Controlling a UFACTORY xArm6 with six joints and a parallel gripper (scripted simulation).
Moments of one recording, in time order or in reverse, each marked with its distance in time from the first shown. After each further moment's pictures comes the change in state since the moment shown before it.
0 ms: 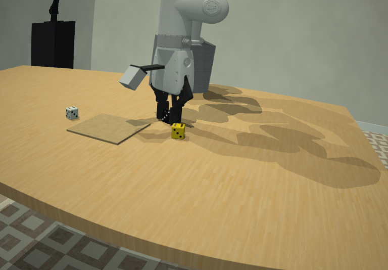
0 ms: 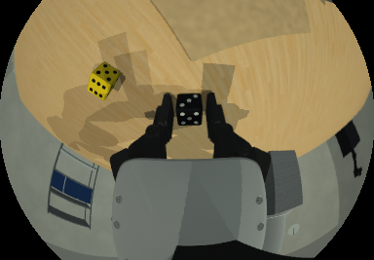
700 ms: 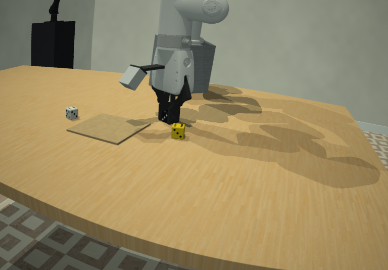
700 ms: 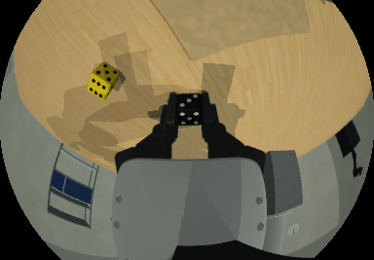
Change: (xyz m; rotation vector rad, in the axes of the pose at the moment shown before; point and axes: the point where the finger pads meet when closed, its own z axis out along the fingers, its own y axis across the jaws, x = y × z) arm 0.000 0.000 0.000 0.000 0.000 0.000
